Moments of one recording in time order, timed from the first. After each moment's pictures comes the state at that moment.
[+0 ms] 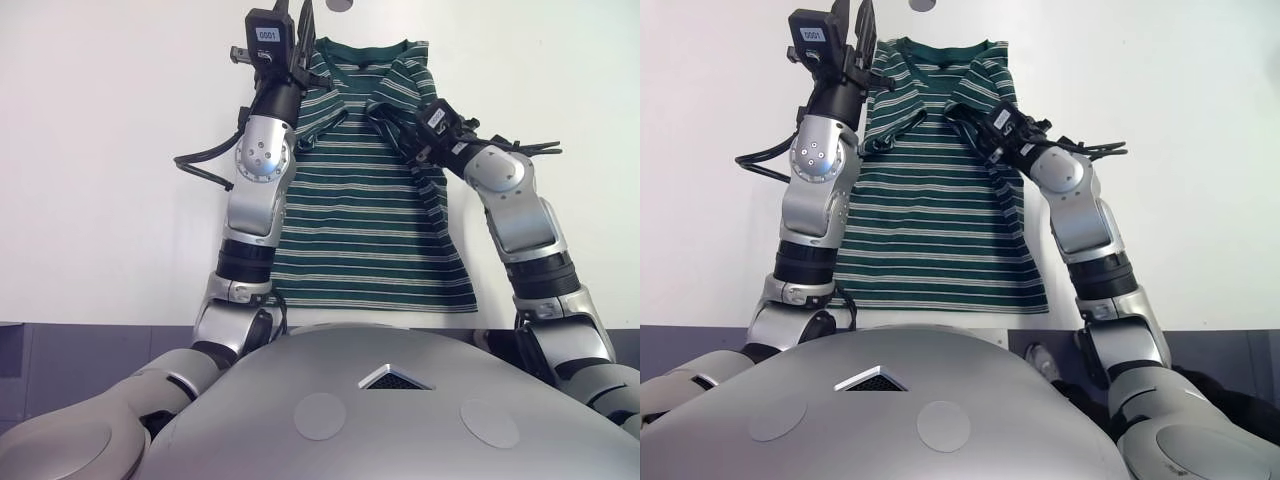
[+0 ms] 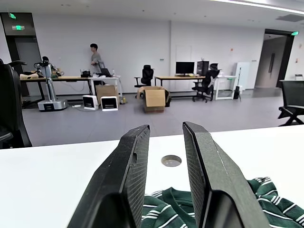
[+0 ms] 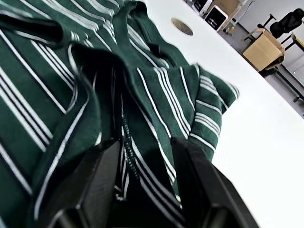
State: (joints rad) left arm -0.23 -0.06 -0.16 0.00 -0.01 0.04 0.05; right arm -0.16 -0.41 0.28 -0.05 -0.17 0.42 0.44
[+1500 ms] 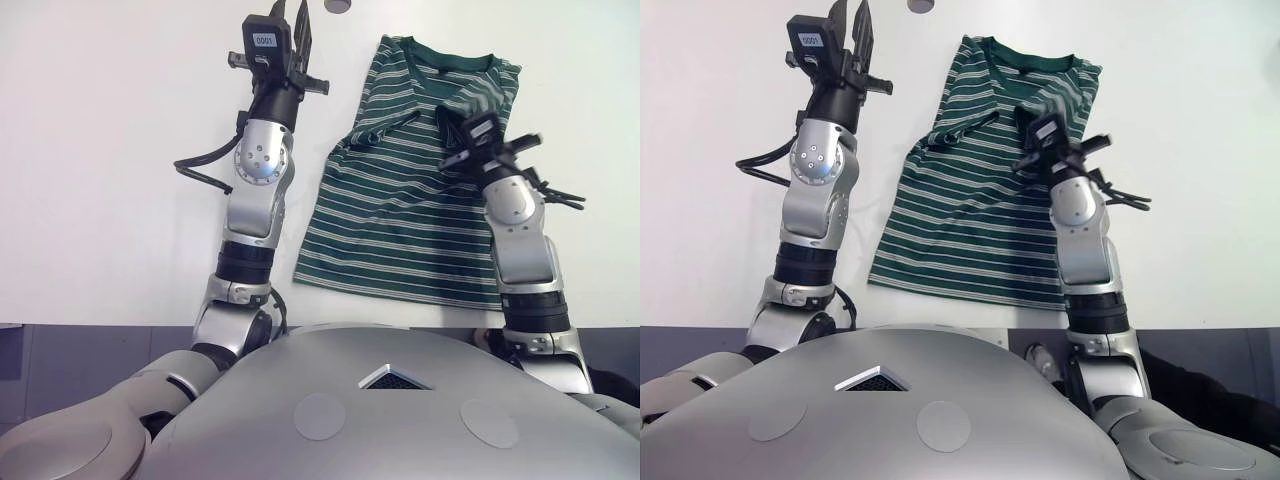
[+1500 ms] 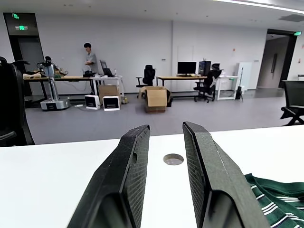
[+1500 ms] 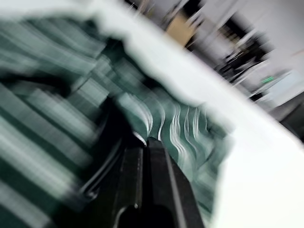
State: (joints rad) left arm -0.22 -0.06 -0.15 0.01 -0.01 0.02 0.05; right arm 0.06 -0.32 0.14 -0.17 -0.28 0.47 0.23
